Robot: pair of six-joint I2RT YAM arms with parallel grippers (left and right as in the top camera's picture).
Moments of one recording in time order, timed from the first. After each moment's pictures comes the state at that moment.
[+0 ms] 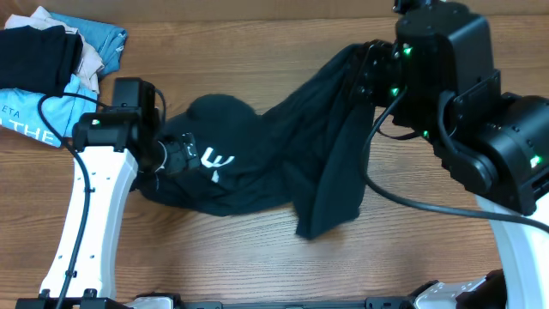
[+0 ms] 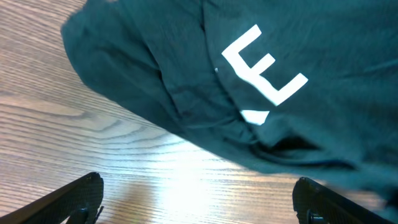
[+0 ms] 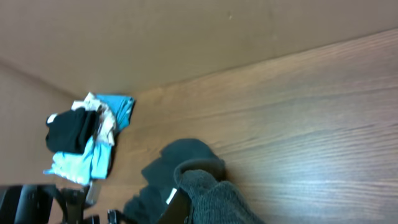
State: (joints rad) left arm -0.02 1.46 1.32 -1.26 0.06 -0.36; right arm 0.56 1.57 2.31 -1.33 0.18 0.65
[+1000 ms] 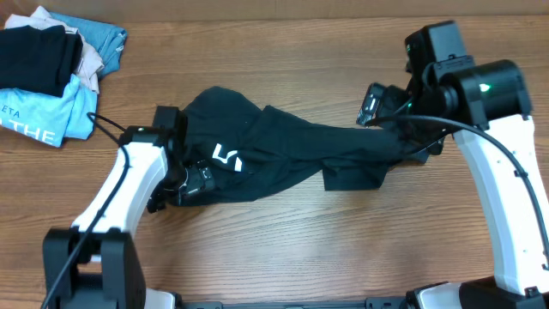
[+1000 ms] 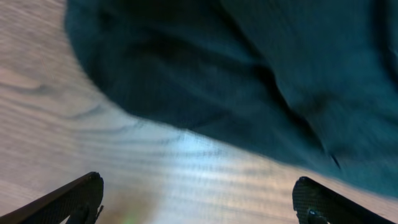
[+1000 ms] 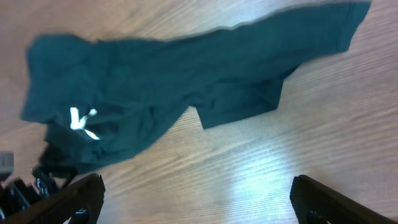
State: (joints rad) left arm -0.08 1.63 1.06 -1.06 -0.02 -0.52; right arm 0.24 1.58 1.83 -1.53 -0.09 0.60
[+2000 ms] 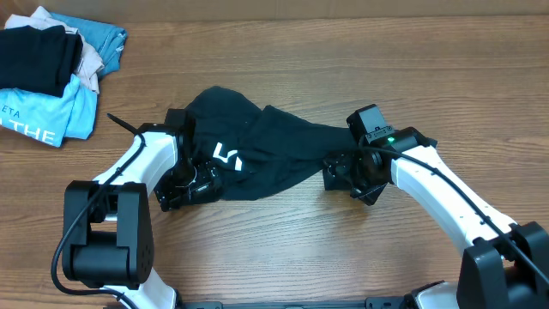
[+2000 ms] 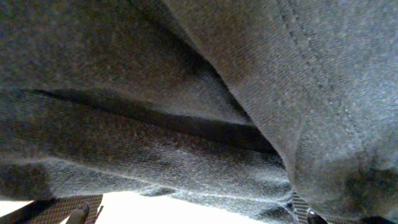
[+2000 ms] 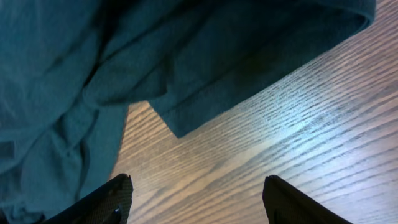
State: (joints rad) left arm -0.08 1.83 1.06 -0.94 0.06 -0.54; right arm 0.36 1.59 1.05 -0.90 -0.17 1.04
